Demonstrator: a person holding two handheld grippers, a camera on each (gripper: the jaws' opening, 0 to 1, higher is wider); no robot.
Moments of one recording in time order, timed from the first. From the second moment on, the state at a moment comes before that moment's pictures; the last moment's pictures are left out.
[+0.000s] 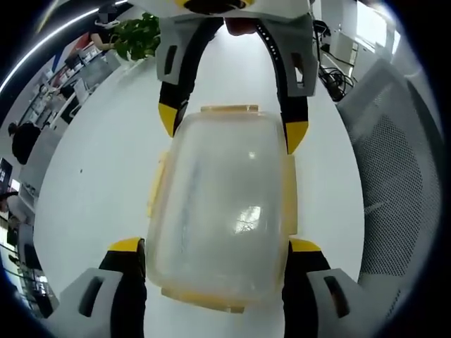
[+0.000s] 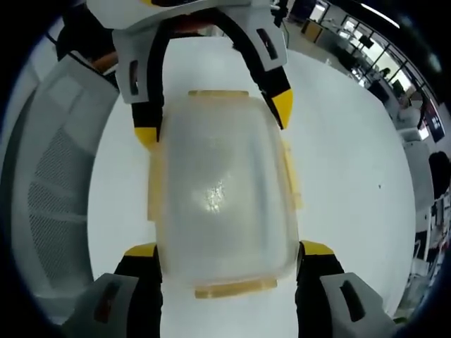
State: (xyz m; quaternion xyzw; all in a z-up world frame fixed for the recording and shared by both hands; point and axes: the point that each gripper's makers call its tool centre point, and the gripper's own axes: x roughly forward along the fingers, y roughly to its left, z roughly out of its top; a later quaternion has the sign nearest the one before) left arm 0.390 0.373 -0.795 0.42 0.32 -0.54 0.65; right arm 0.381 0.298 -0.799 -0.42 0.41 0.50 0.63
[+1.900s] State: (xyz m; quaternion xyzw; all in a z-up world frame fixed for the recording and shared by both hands) left arm 0.434 0.370 -0.794 0.40 0.32 -0.53 0.67; right arm 0.430 0.298 -0.801 -0.44 0.39 0.50 0.64
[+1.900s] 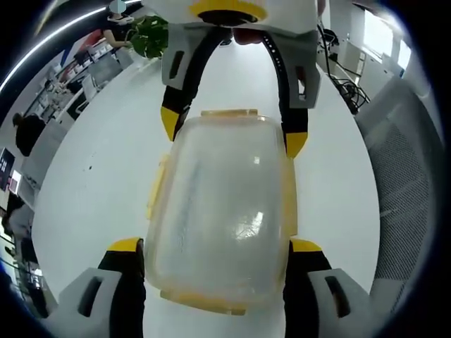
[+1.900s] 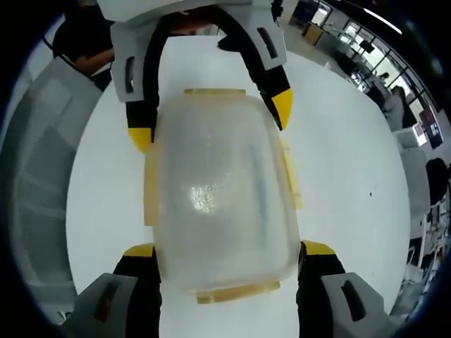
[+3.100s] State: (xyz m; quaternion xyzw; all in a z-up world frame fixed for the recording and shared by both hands) left arm 0.444 0.374 -0.788 0.40 0.31 -0.51 0.69; right arm 0.443 0.298 -0.791 -0.44 0.38 0.47 0.66
